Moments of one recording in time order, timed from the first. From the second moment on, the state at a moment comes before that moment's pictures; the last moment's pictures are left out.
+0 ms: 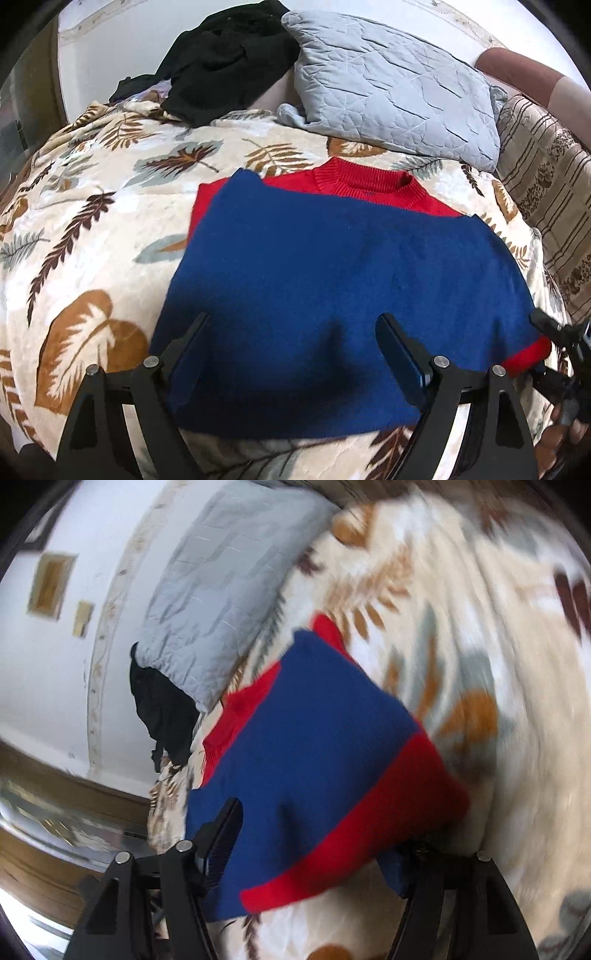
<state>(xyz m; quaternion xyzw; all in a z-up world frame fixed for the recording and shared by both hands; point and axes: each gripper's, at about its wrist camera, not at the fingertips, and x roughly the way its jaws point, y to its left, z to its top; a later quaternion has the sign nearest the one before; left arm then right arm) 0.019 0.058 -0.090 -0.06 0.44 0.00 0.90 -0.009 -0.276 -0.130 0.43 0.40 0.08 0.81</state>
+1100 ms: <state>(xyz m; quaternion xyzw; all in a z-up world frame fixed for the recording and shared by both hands) 0.071 0.021 -0.116 0.01 0.47 0.00 0.88 0.022 -0.271 -0.137 0.37 0.45 0.04 0.81</state>
